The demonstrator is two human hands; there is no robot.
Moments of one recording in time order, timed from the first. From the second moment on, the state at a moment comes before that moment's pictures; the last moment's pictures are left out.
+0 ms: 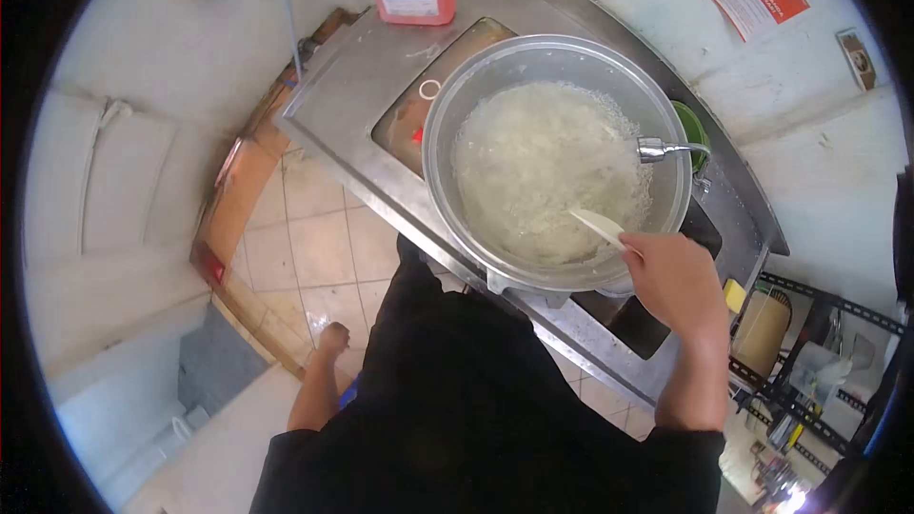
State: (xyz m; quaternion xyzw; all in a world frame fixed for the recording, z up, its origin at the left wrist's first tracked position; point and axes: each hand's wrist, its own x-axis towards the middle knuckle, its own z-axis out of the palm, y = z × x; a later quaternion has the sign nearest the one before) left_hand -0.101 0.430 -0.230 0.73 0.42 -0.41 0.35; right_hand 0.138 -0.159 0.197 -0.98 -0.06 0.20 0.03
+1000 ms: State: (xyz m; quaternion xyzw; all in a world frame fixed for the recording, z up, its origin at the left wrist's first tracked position) left_hand 0.322 0.255 0.017 0.54 0.02 -0.47 0.70; right_hand 0.199 0.123 0.108 -0.85 0.21 -0.03 0.48
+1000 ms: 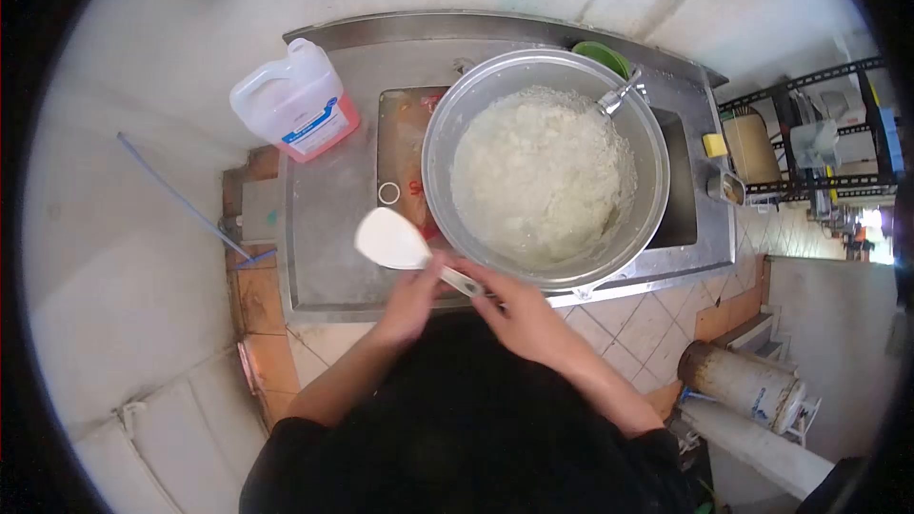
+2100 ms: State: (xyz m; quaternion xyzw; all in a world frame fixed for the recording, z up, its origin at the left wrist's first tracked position) left_hand 0.452 0.401 -0.079 0.95 -0.13 0.27 0.04; right_hand -0.239 0.098 -0.149 -0.51 0.67 -0.08 0.53
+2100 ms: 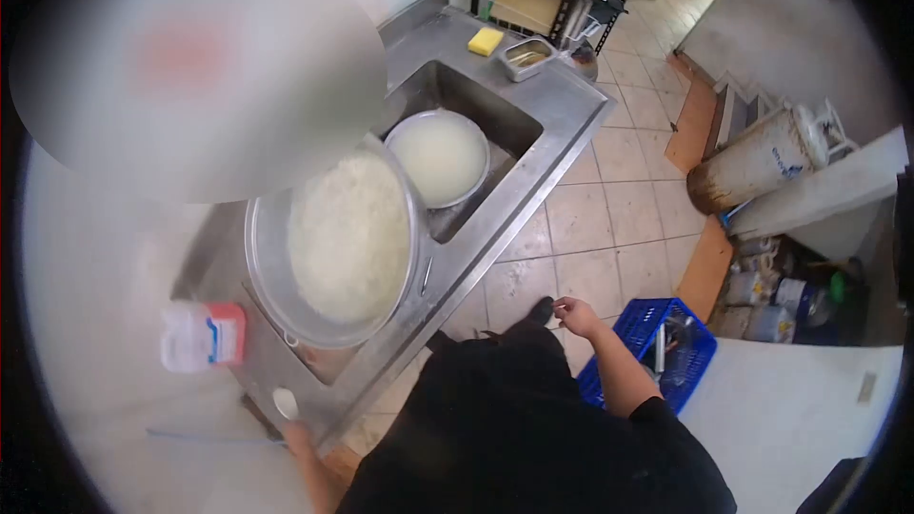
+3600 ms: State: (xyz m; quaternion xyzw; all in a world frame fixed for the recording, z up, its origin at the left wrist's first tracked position) left_hand -0.167 -0.469 -0.104 0.71 -0.68 -0.17 -0.01; right_hand -0.601 0.012 -0.119 0.04 0.80 -0.24 0.54
